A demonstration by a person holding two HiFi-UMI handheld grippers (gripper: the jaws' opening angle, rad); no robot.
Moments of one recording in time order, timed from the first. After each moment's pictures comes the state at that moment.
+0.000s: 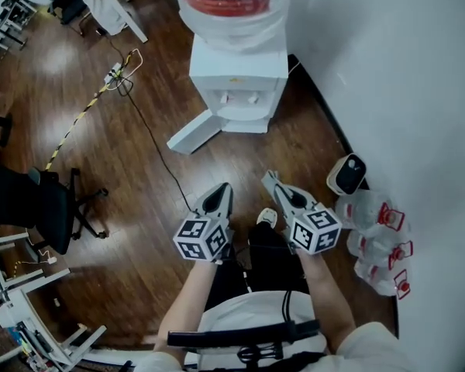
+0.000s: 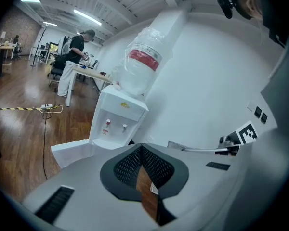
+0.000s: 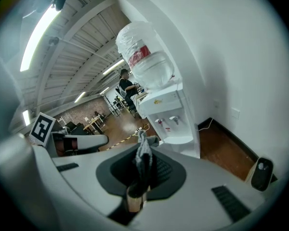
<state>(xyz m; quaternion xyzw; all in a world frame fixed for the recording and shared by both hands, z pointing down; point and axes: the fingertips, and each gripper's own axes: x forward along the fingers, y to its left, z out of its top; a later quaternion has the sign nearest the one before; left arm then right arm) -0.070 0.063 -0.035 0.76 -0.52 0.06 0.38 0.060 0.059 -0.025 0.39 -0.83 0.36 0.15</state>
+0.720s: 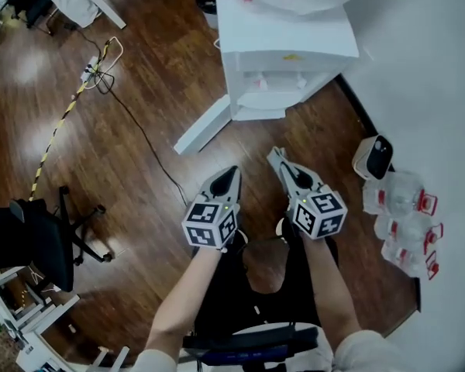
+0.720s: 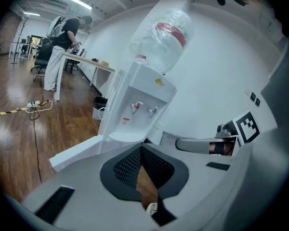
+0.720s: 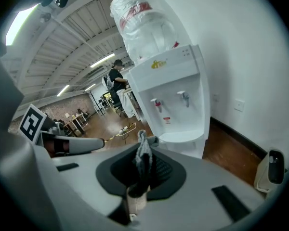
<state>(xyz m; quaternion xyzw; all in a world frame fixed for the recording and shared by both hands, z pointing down) -0.193 -0.027 0.151 0.80 -0.45 0.12 0.37 -0.077 -0.028 0.152 0.47 -0.80 0.34 0.17</state>
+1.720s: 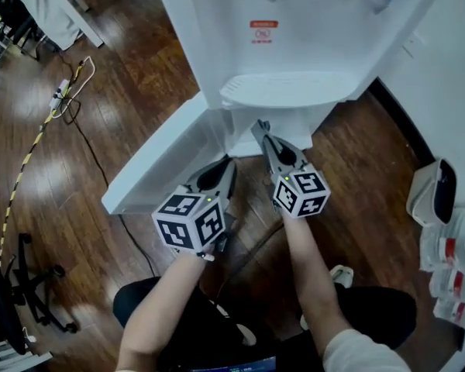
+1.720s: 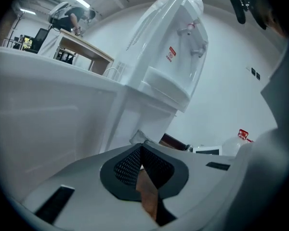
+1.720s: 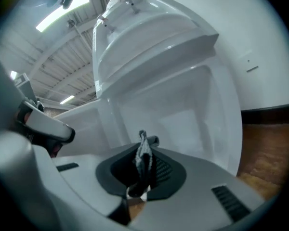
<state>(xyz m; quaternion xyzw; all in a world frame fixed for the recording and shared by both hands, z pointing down) -0.170 -0.164 0.515 0.84 -0.43 0.09 0.32 -0.084 -0.222 0.571 0.51 -0.84 0.20 0.00</state>
